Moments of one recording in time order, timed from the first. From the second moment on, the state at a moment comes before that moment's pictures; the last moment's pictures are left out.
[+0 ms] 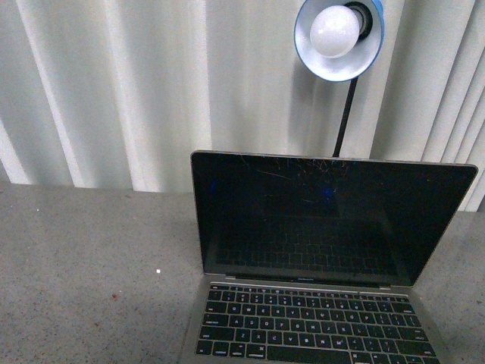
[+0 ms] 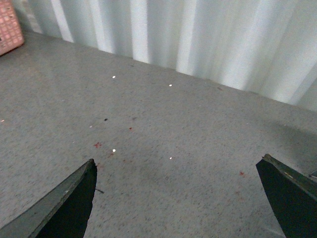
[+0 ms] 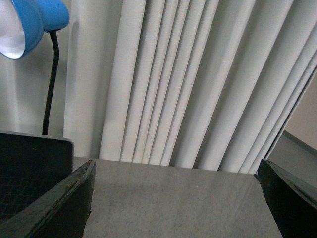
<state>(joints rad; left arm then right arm) -0.07 0.57 0.19 0.18 -0.41 -0.16 -0.14 0.76 0.05 0.88 0.06 -0.24</state>
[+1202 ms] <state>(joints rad) -0.17 1.89 1.69 -0.22 0.22 0.96 -0.27 1.95 1.56 0.02 -0.69 -1.06</state>
